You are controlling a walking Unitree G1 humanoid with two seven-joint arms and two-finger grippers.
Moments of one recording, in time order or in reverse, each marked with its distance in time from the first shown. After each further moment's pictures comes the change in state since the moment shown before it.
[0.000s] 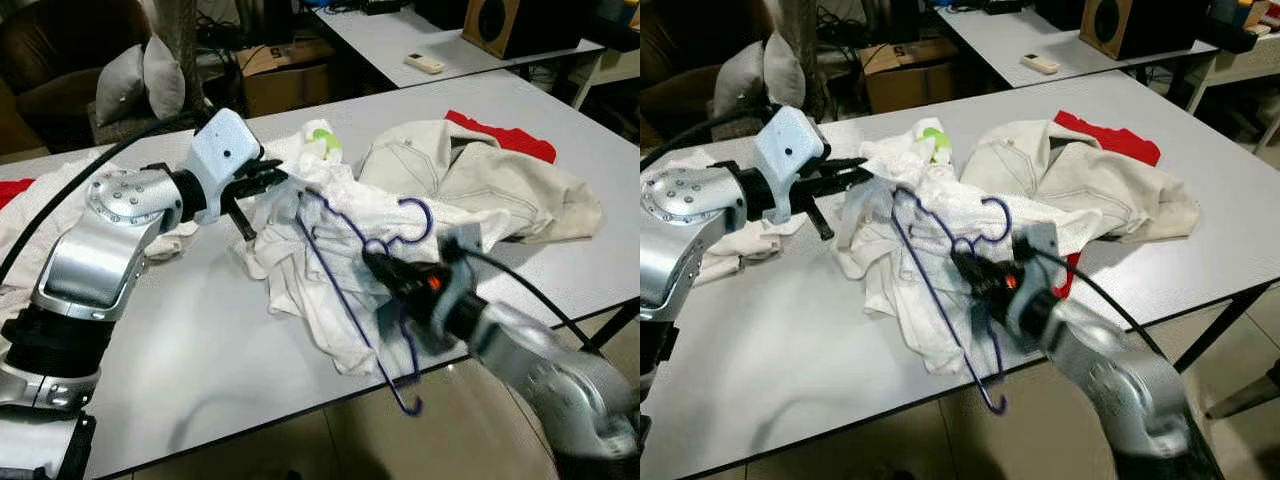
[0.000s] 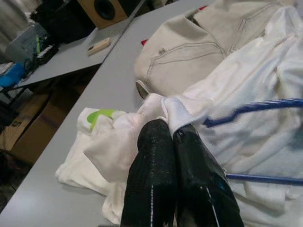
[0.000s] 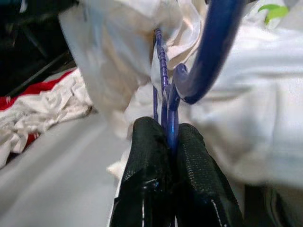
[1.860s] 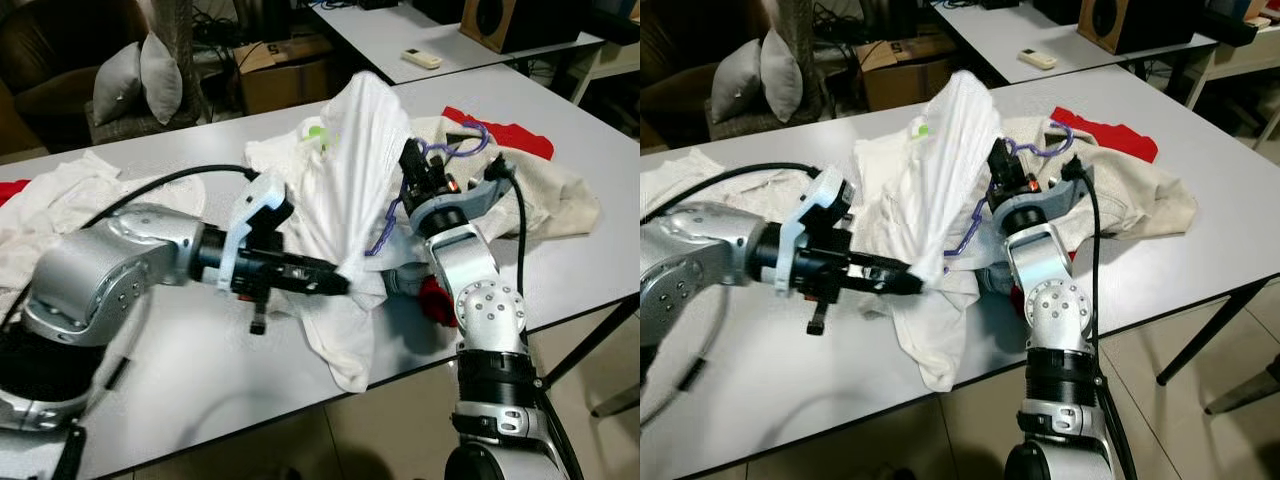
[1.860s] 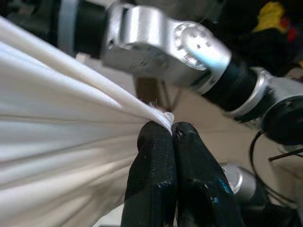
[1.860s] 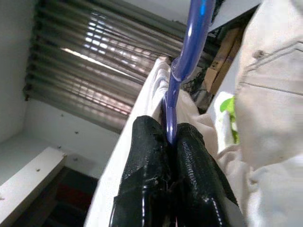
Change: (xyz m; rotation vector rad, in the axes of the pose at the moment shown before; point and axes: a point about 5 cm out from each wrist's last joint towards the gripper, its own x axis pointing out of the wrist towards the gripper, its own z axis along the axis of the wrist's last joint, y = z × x) left arm -0.013 -0.068 0.017 -0.433 -0.063 -0.770; right arm 0.065 -0.022 0.055 0.742 -0.585 -0.159
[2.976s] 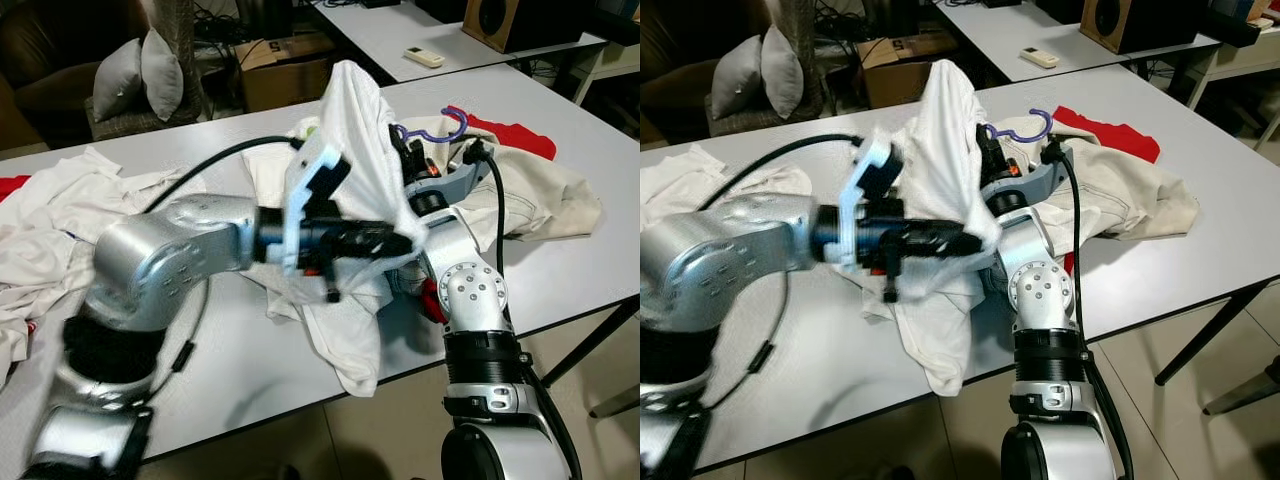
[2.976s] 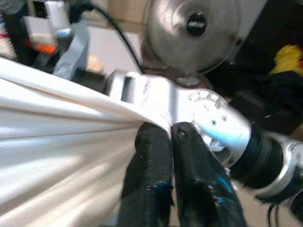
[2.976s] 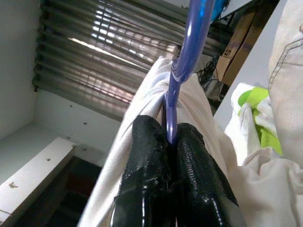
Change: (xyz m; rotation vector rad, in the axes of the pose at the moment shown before) left arm 0.034 0.001 0.029 0.003 -0.130 0.127; right arm 0.017 0.019 -0.012 0.028 0.041 0.049
